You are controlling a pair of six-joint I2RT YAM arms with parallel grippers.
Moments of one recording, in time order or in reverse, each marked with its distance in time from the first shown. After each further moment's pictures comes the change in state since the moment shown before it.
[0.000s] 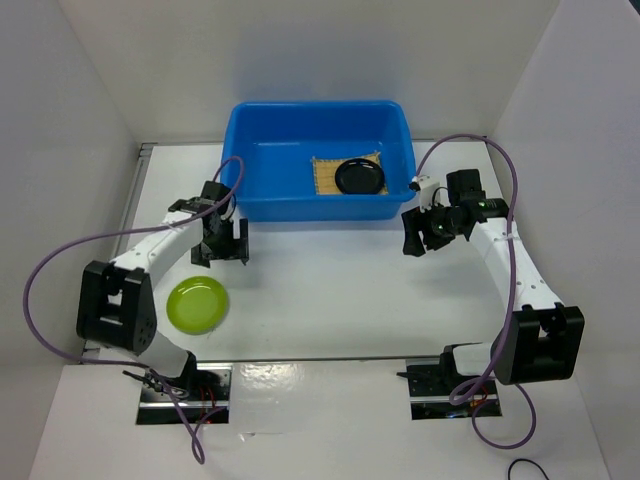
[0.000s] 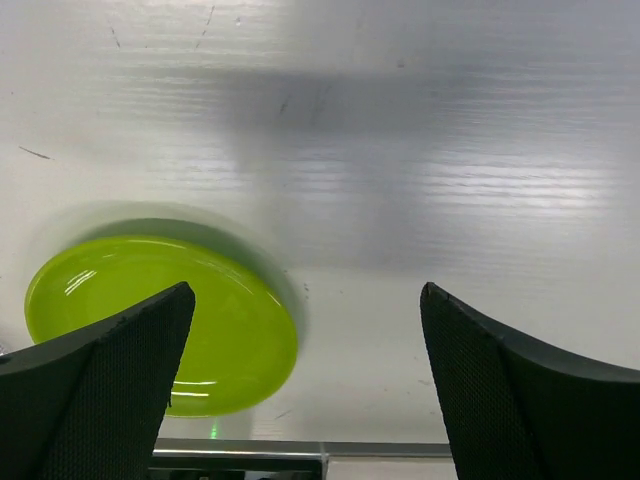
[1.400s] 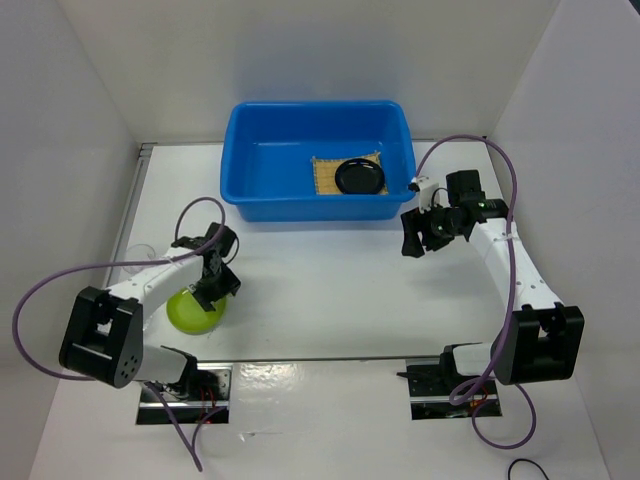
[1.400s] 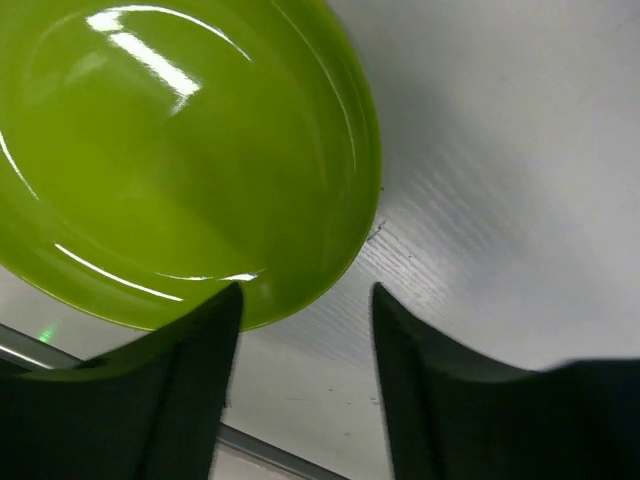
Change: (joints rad) left arm -0.067 -0.227 -0.327 -0.022 -0.148 -0.739; right arm 0.000 0.000 -0.005 0.000 -0.018 -0.005
